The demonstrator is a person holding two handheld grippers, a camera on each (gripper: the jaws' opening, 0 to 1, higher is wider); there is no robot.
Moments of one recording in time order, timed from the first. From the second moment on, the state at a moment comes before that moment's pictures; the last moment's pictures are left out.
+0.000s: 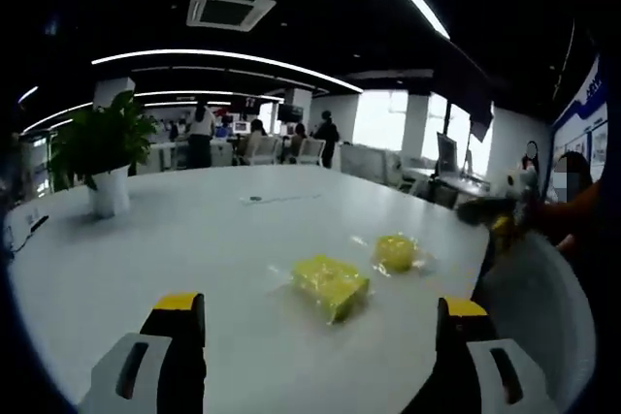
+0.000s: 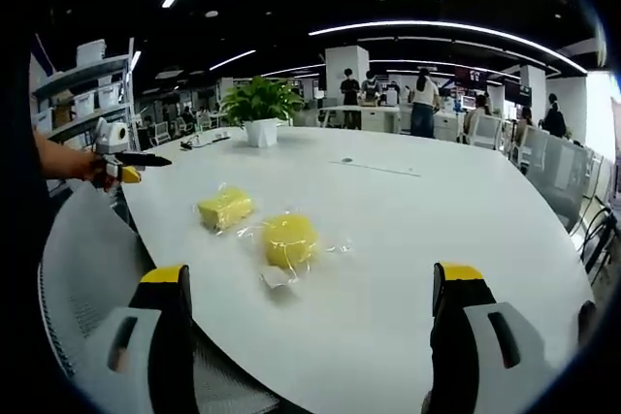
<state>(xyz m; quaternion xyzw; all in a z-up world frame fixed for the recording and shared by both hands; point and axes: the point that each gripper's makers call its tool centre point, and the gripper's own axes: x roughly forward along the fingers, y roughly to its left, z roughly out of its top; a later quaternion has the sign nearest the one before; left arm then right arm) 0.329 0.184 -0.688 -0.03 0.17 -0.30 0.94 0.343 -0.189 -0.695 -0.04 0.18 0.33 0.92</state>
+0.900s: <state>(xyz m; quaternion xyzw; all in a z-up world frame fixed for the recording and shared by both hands) 0.335 0.181 -0.687 -0.03 0.17 -0.30 0.94 0.343 -0.186 -0.708 -0.04 0.20 0.32 0.92</state>
